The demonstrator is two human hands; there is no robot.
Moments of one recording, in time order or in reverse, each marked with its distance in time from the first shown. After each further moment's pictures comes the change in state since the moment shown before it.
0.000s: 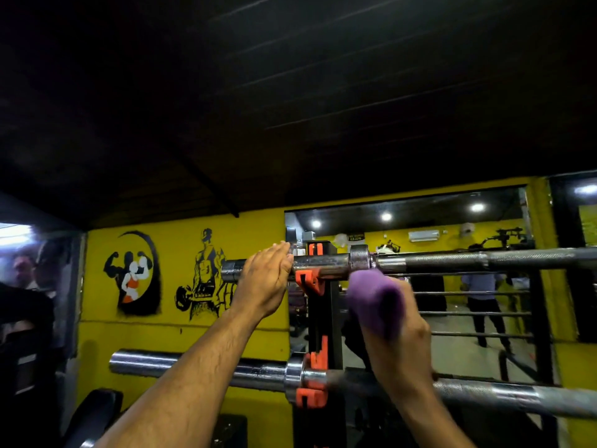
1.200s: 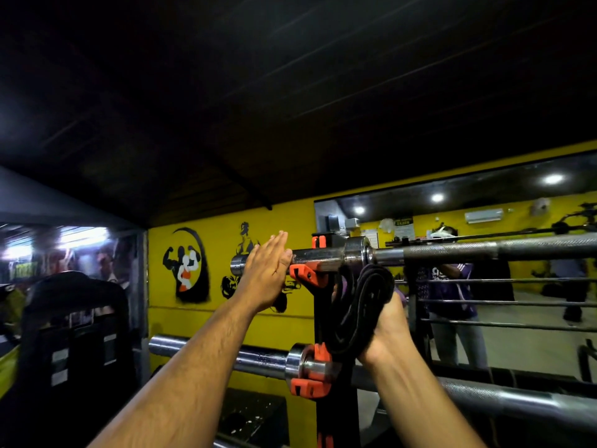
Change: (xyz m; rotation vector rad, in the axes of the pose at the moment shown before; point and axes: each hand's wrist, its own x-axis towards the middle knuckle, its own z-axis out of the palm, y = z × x) left_hand -0.001 0.006 -0.002 0.060 -0.082 -0.089; right_hand 0.038 -0.018 0.014 1.393 -0.092 1.192
